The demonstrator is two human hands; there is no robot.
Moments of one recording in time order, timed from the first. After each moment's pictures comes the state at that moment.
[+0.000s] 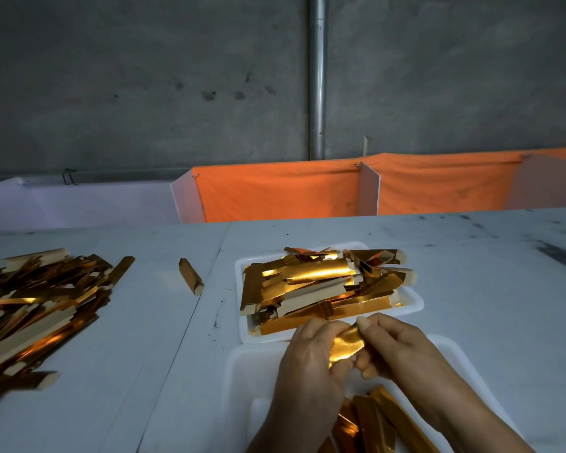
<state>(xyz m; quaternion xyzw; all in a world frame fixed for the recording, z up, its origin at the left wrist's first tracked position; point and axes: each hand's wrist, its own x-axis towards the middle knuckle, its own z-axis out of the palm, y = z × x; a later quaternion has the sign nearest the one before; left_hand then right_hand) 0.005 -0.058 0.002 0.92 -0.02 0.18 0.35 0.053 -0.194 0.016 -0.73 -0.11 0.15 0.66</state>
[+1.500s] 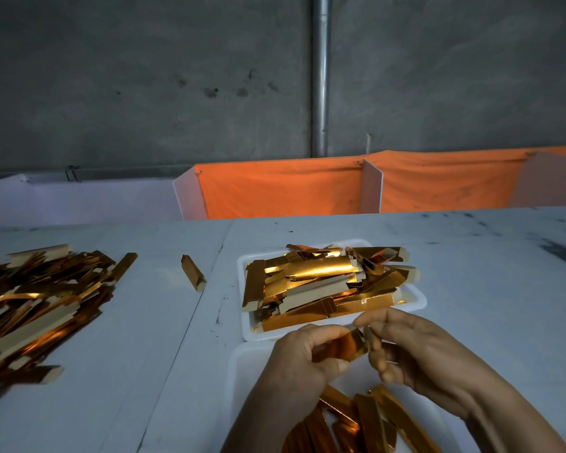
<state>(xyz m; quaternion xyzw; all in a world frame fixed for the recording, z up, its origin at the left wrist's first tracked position) 0.003 -0.034 0.006 0.86 0.00 0.01 0.51 0.063 -0.210 0.024 -0.59 -0.12 0.29 0.74</state>
